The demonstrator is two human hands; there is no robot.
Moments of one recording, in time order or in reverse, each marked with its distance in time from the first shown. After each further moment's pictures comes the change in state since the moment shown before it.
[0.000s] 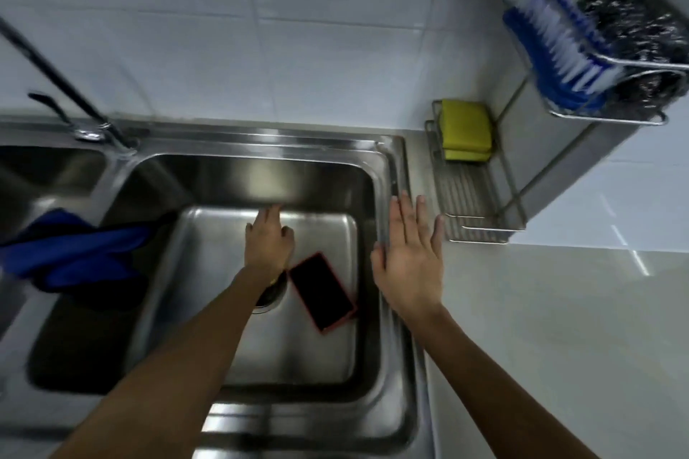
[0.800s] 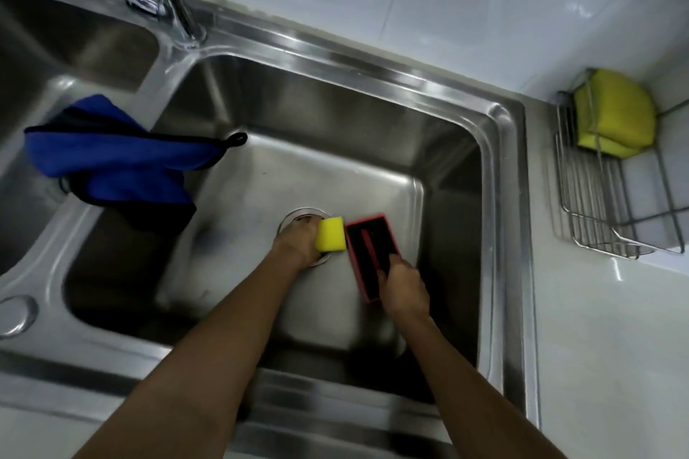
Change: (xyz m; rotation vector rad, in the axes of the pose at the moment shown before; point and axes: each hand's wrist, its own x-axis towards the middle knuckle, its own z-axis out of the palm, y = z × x) left_hand -0.004 -0.134 0.043 0.135 -0.523 -0.052; right_hand -0.040 -0.077 0.146 0.053 -0.671 0.337
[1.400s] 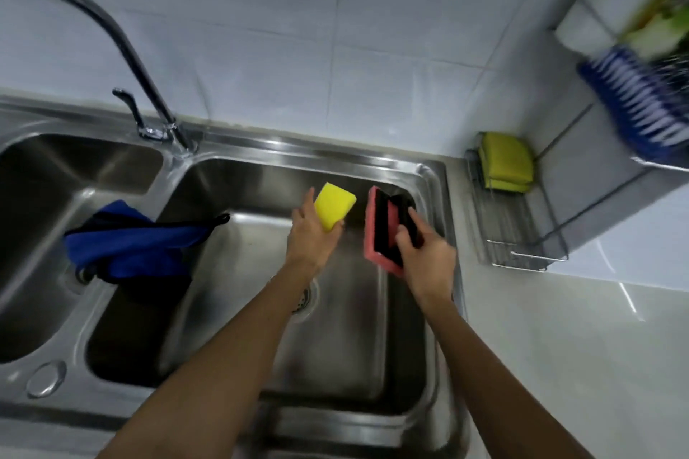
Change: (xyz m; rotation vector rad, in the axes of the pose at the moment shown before) left_hand -0.051 0.126 -0.091 -0.457 0.518 0.050; right_hand -0.024 0.004 -0.149 0.614 0.558 -0.124
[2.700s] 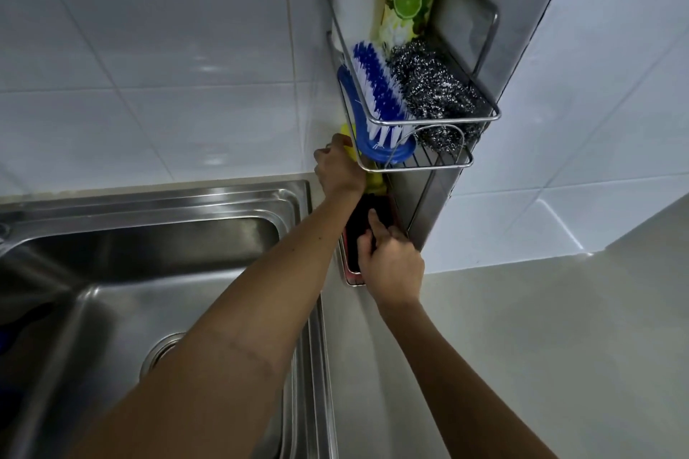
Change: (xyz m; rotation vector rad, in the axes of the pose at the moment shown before) left_hand 0.045 0.257 0.203 -0.232 -0.070 0.110; right_hand 0.077 0.095 -0.118 -0.293 0.186 -0.101
